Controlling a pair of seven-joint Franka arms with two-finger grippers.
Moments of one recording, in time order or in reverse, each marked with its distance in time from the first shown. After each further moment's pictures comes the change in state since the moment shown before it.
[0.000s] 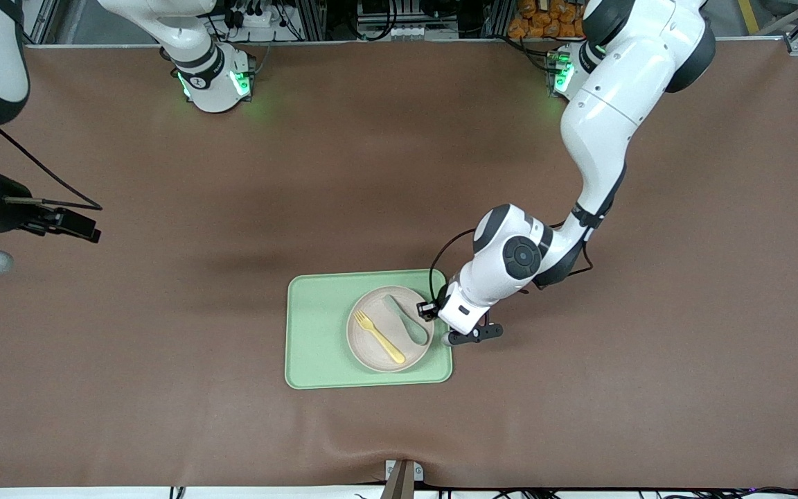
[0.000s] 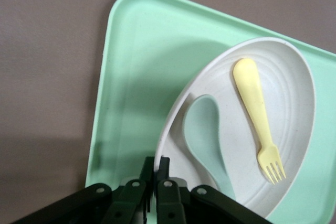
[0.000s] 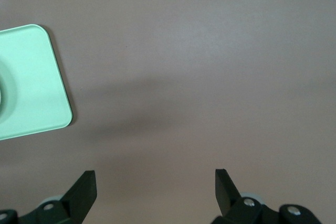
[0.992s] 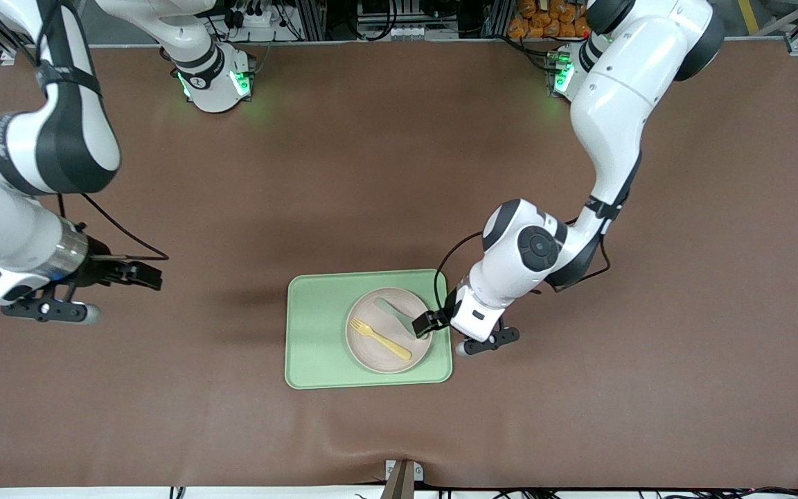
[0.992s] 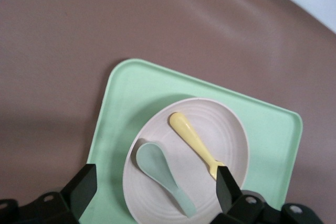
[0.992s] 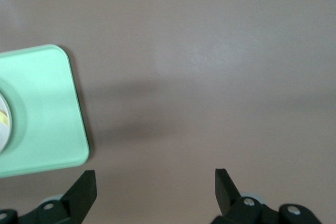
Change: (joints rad) left arm 0.018 -0.112 0.025 0.046 0.000 -0.067 -0.099; right arm 0.111 0.174 0.004 0.001 0.005 0.245 0.092
